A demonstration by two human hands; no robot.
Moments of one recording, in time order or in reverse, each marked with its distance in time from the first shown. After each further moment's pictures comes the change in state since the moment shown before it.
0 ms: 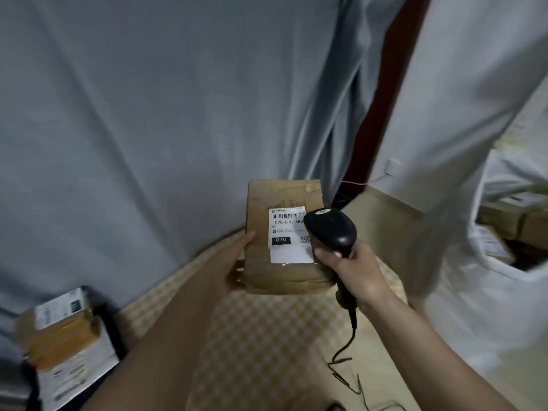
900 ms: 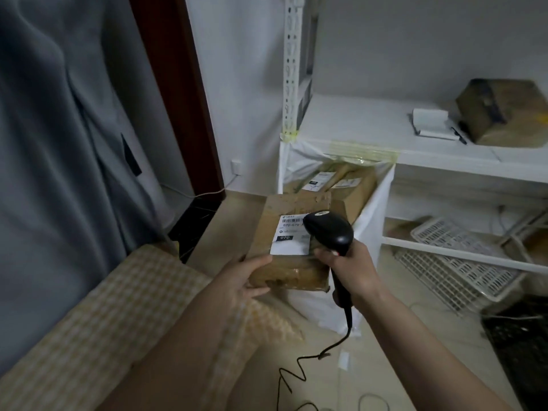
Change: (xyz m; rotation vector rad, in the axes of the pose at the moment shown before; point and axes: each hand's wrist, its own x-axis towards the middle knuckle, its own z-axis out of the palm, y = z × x) left_hand 0.115 -0.044 0.497 0.263 -0.427 -0.093; right_hand 0.094 0.073 -0.424 0.038 0.545 0.180
